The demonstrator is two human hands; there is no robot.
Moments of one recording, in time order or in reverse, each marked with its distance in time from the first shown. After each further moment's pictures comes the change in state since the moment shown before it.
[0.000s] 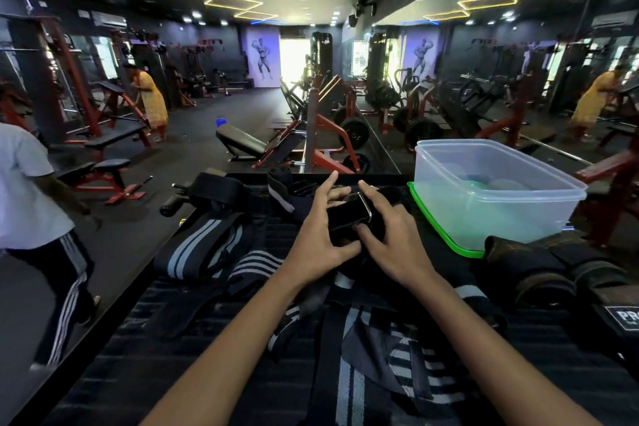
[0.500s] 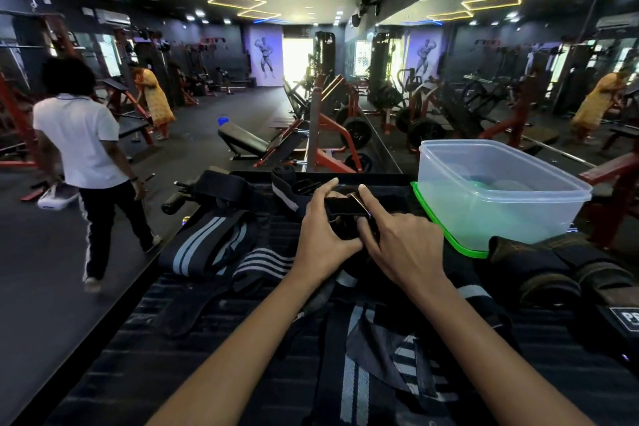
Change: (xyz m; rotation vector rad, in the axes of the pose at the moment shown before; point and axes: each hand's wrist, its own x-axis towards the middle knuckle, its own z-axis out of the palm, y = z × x) left_hand -0.001 0.005 0.010 0.001 0.230 -0.056; right_hand -0.005 -0.020 0.001 -0.744 0.361 -0.234
